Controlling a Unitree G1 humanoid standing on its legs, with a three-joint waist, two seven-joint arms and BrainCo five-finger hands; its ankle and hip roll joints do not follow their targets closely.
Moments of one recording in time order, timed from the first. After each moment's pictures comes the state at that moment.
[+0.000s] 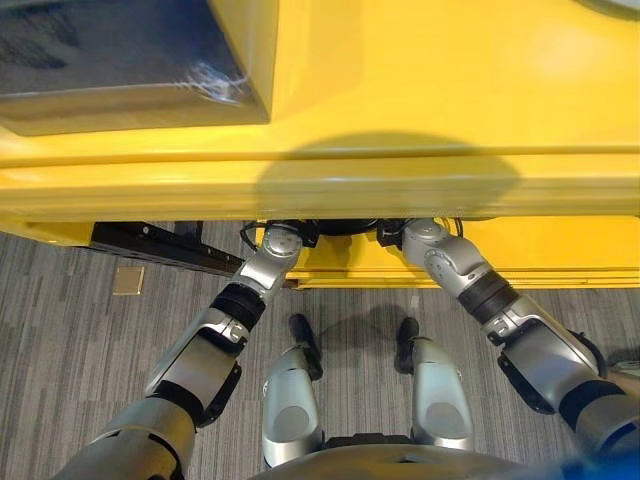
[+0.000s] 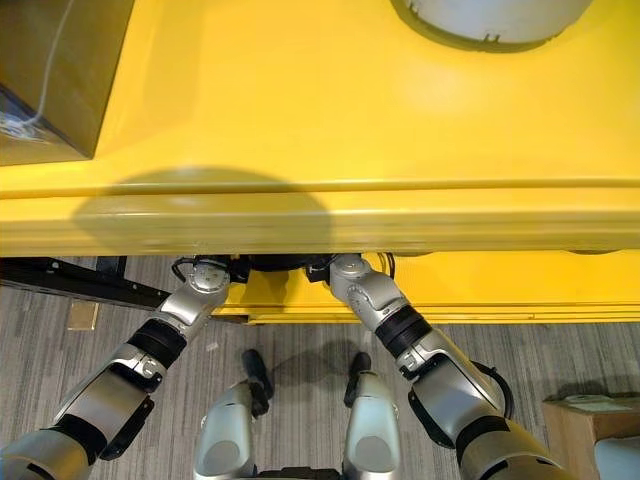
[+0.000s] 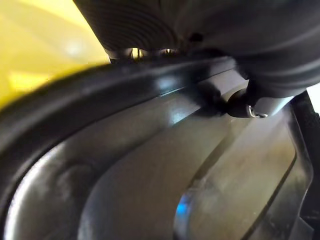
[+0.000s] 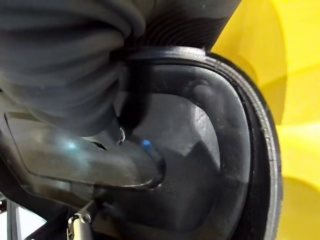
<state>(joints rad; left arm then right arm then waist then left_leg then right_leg) -0.70 0.32 -0.47 0.62 -0.30 -0.08 0.41 -0.80 -0.26 0.57 0.45 0.72 0.24 -0.29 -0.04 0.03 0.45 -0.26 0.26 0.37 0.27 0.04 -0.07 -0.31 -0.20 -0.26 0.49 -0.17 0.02</state>
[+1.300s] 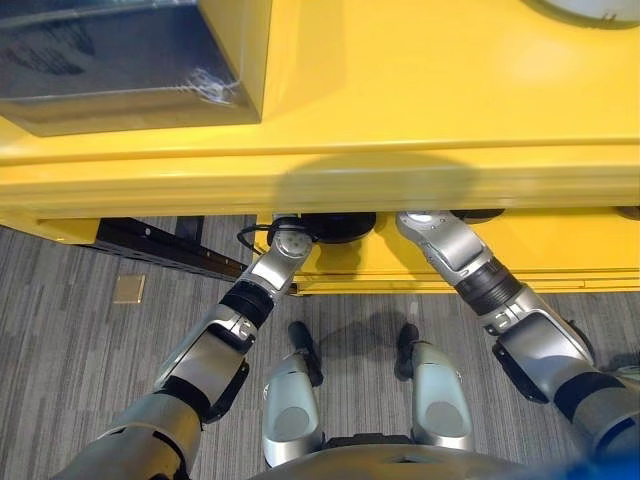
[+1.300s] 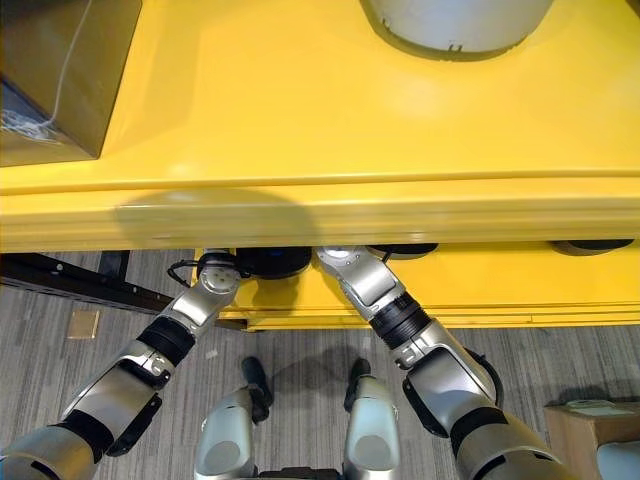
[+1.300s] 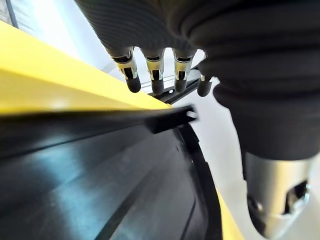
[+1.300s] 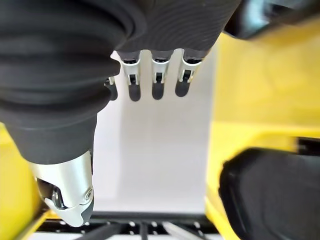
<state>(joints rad) -0.72 0.28 -0.48 0.65 -0.16 -0.02 0.68 -0.84 -0.24 0.51 0.24 0.27 0.05 -0.64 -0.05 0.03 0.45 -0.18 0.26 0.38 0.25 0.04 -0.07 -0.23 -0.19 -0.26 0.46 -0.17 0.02</state>
